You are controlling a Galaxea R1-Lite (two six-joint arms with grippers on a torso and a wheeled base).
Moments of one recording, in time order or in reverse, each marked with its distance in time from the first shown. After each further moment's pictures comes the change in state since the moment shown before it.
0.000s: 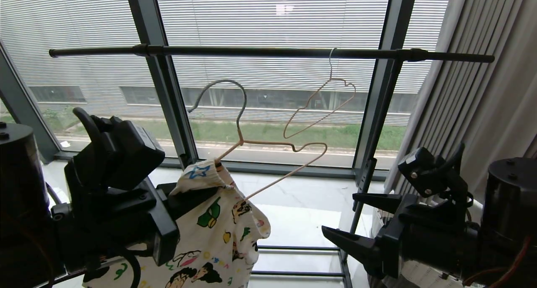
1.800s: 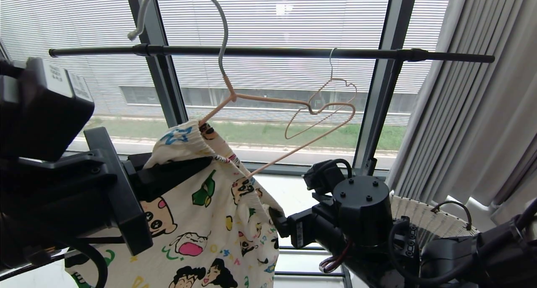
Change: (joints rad) left arm -0.075 -0.078 -0.093 0.012 0.004 0.005; right arm 0.123 0.453 -0.249 -0.144 -0.423 0.089
